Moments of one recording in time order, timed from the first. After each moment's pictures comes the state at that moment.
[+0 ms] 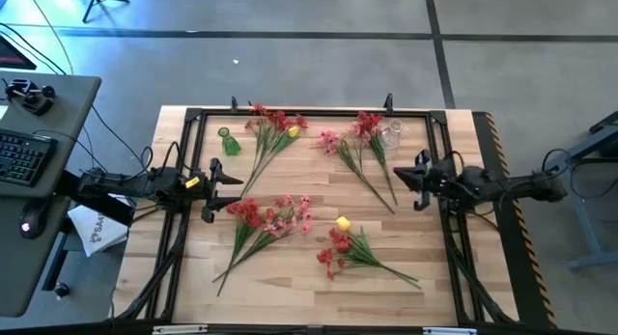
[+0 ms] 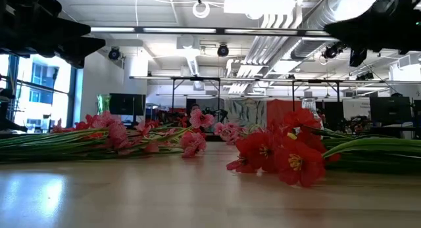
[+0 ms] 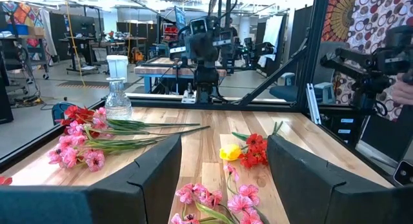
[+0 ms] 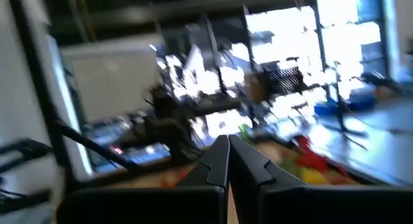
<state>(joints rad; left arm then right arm) -0.13 0.00 0.01 0.03 -0.14 -0.02 0.08 0.18 0.03 0.37 0.34 0.12</state>
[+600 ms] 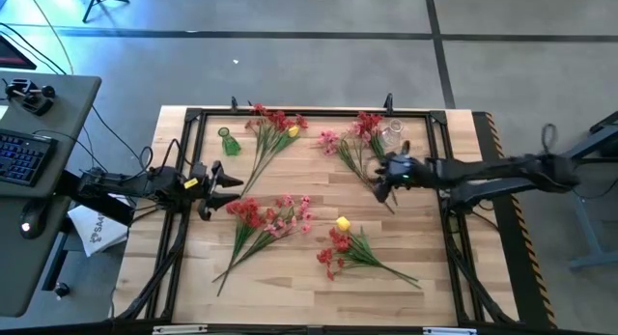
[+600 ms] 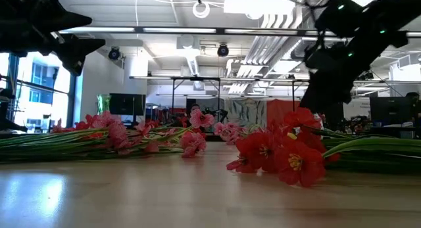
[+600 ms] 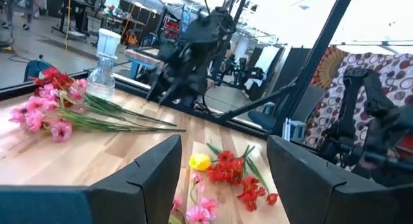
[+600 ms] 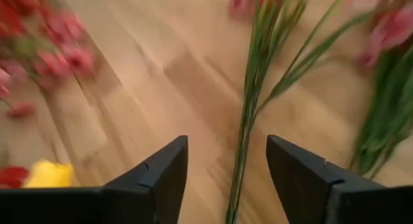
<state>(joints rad) -0.13 0.00 0.01 0.07 -0.14 -0.34 -0.16 1.08 0.46 -0.22 0.19 0.49</state>
